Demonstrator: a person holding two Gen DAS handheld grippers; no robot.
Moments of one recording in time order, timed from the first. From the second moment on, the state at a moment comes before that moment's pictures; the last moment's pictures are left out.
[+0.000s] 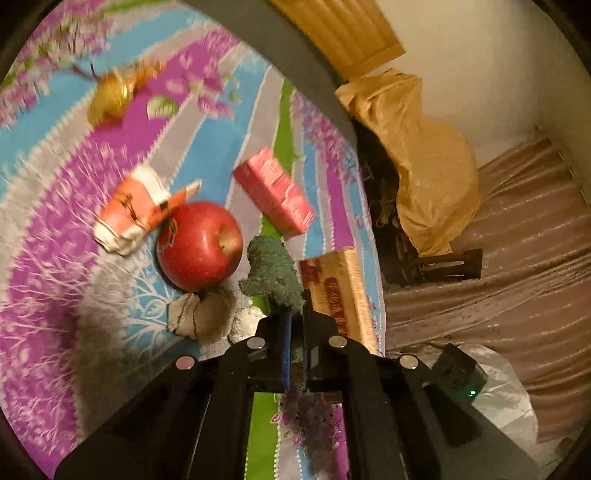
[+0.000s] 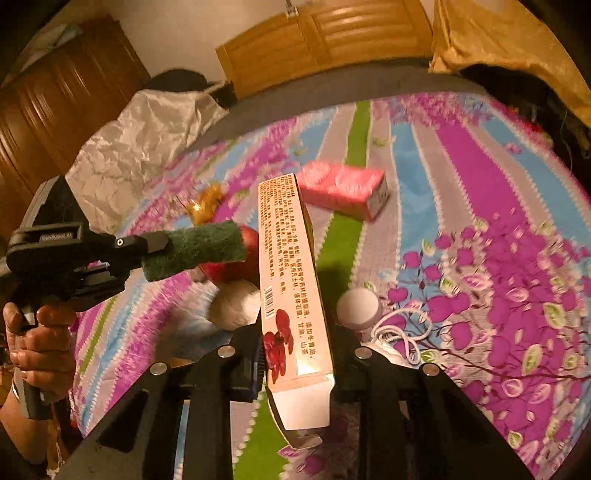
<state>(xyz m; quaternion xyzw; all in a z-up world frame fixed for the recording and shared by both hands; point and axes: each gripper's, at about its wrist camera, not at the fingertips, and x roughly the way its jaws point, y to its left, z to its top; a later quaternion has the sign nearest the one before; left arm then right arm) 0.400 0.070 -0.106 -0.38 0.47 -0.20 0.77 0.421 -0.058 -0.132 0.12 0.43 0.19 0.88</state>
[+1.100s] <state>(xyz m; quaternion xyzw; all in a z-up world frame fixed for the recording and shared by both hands) 0.186 -0.254 0.053 -0.02 0.36 -0.45 0.82 -0.008 -0.309 0.074 0.16 0.24 -0.15 0.95</state>
